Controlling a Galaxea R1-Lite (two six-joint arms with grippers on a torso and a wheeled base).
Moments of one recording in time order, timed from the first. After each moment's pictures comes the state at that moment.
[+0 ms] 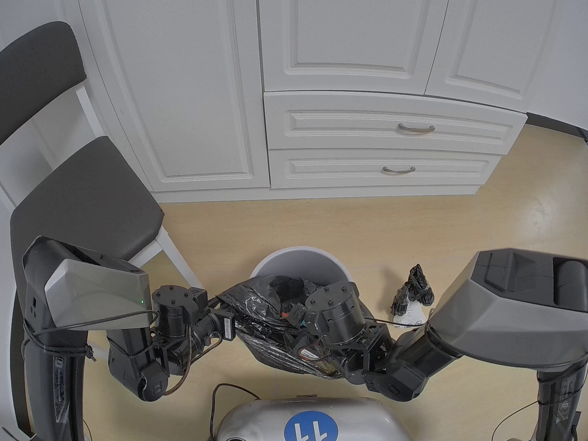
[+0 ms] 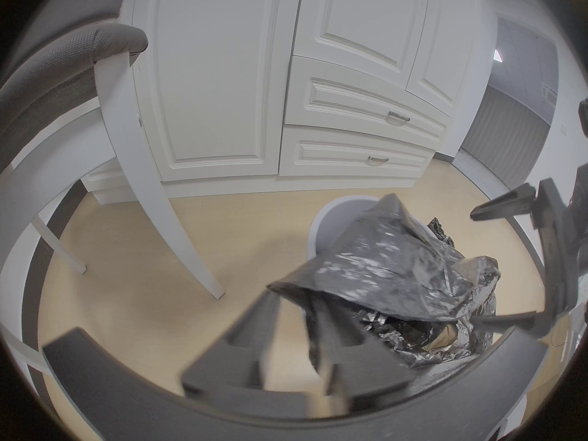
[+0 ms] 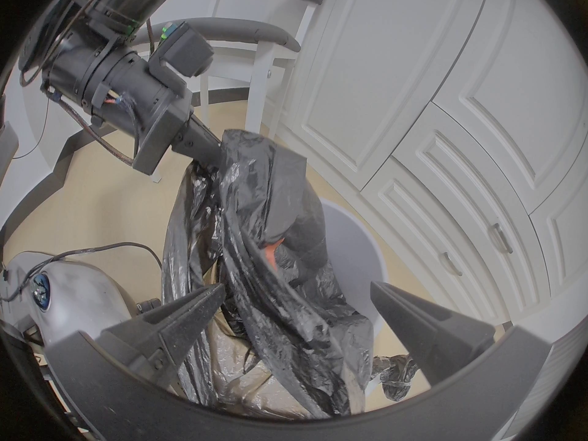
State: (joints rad) left arm -0.44 2.36 -0.48 -1.53 0.14 -0.10; right arm 0.86 2.29 -0.98 -0.83 -0.43 -0.47
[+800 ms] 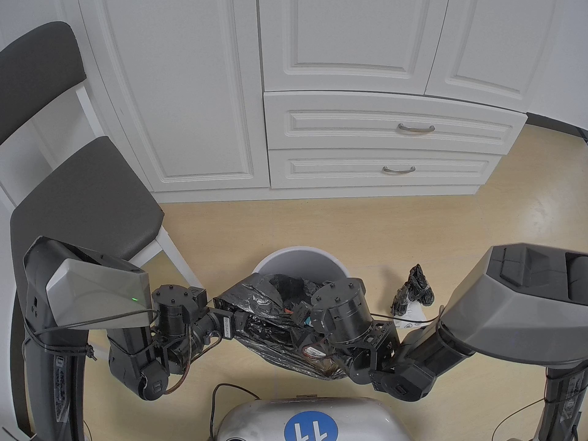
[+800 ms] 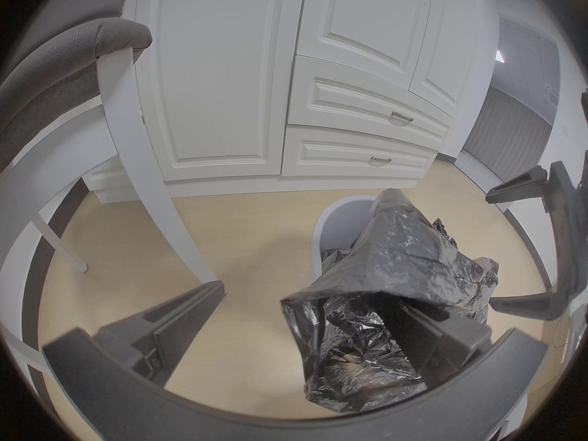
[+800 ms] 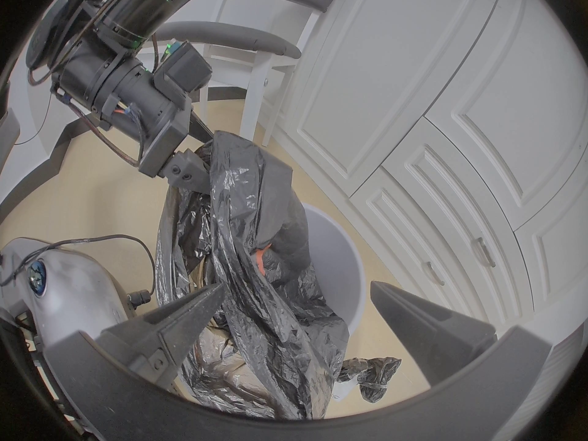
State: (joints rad) left arm -0.43 2.37 -0.49 -1.53 0.14 -0.10; right arm 0.86 2.25 -0.95 -0.83 -0.47 -0.54
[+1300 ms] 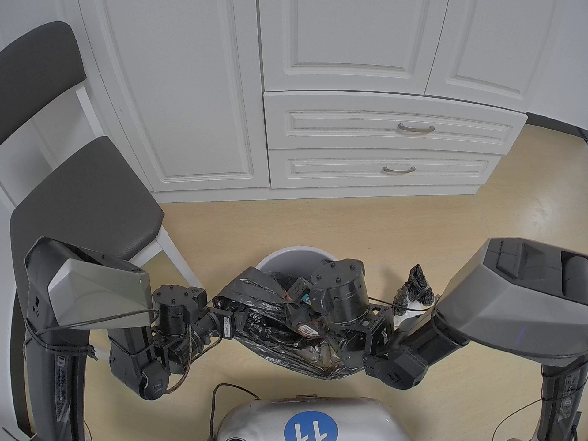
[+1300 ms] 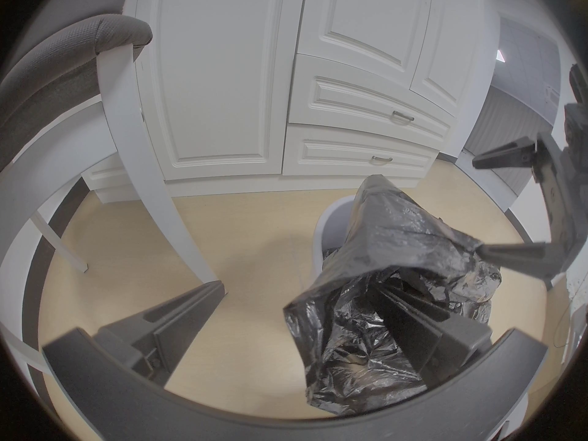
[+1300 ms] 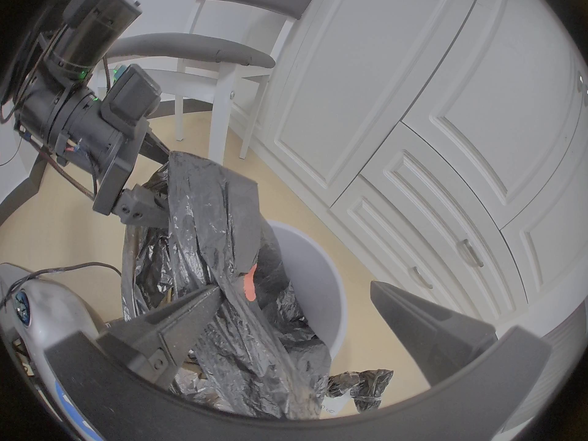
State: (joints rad) left arm -0.43 2.38 -0.50 -1.53 0.14 -0.10; right arm 0.84 2.27 -1.04 -0.89 -0.50 -0.54
